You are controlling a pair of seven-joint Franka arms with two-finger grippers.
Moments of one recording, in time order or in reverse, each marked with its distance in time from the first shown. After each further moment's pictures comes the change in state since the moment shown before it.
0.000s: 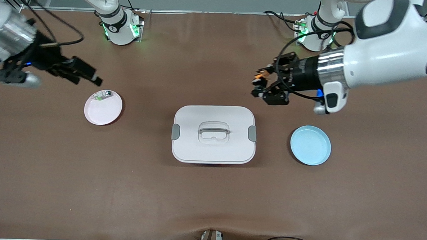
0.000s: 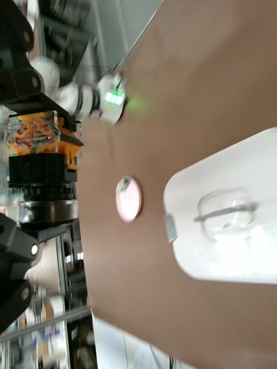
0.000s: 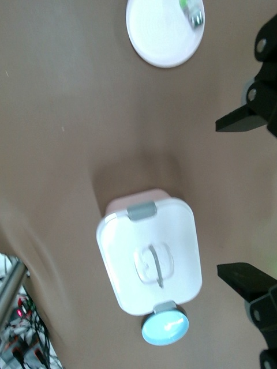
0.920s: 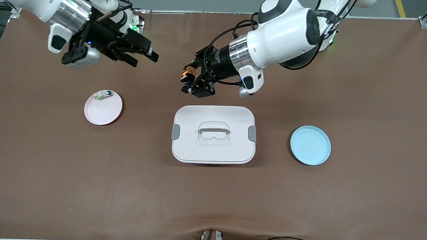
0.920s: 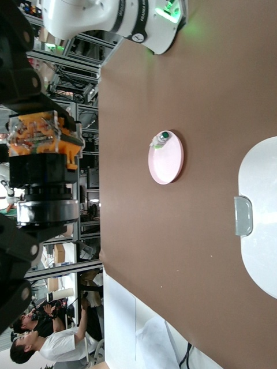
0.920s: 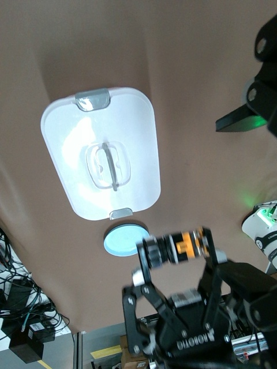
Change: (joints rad) left arm -0.319 0.126 -0.006 -0.009 0.026 0.491 -0.258; right arm 0.187 -0.043 0.000 -0.071 0.231 0.154 0.075
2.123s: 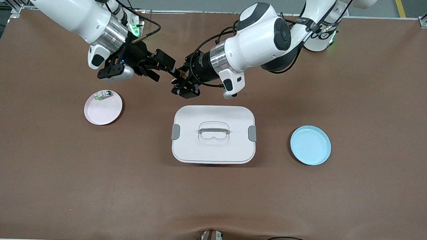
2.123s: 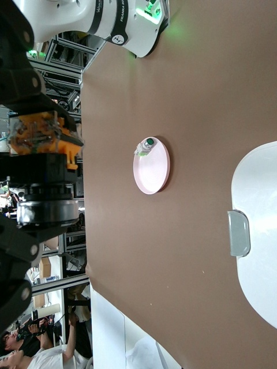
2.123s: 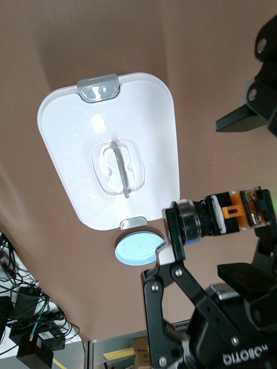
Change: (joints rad) left arm -0.062 0.058 0.002 0.008 0.045 0.044 -0.010; right arm 0.100 0.012 -0.002 -0.209 0.001 0.294 -0.026
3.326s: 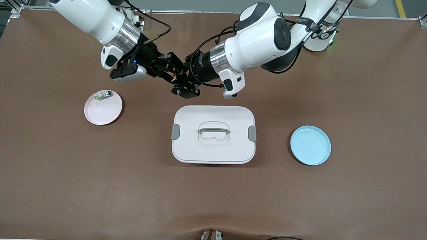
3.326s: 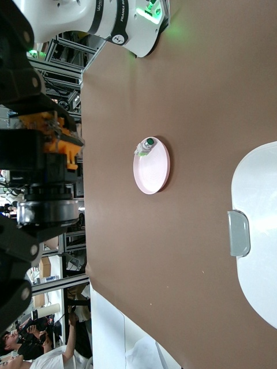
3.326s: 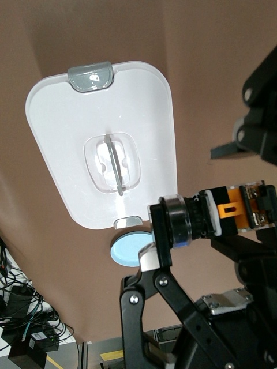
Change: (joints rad) left arm -0.001 0.001 0.000 -0.001 0.001 0.000 -0.001; right arm 0.047 0.000 0.001 -0.034 0.005 0.061 0.001
